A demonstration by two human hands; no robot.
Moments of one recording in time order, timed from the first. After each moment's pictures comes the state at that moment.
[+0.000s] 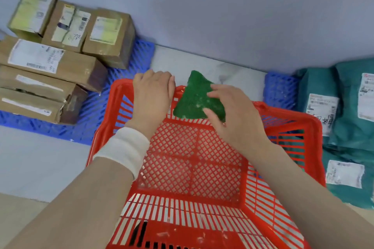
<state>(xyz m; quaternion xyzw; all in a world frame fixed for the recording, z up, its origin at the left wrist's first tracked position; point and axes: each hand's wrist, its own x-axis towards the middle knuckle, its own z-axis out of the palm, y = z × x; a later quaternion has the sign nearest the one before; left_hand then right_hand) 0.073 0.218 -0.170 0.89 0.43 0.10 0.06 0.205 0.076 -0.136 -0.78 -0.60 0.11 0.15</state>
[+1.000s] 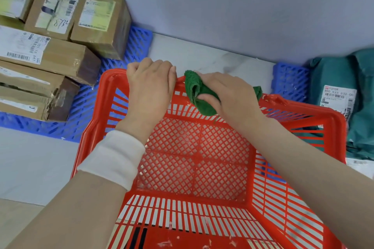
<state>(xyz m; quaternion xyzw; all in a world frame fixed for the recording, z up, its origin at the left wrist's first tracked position) 0.070 0.217 -0.180 0.89 0.43 0.17 0.04 0.218 0.117 -0.167 -0.70 -0.70 0.06 0.15</state>
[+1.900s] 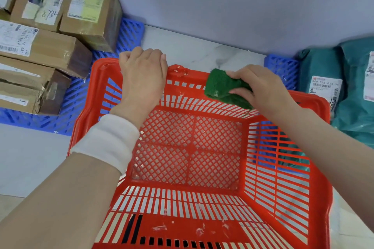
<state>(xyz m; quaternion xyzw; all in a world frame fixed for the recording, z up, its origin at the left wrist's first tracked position) 0.076 0.219 -0.176 0.89 0.43 0.12 0.06 0.274 0.075 -0.148 -0.72 -0.68 0.09 0.11</state>
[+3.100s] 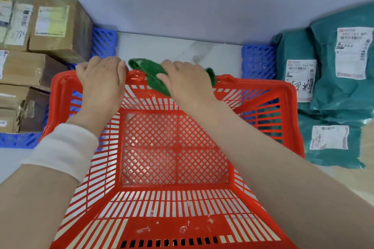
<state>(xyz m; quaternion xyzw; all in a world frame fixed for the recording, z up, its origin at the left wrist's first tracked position) 0.069 0.219 -0.175 0.90 0.43 0.09 0.06 0.215 0.113 -0.153 -0.79 -0.61 0.06 0.07</state>
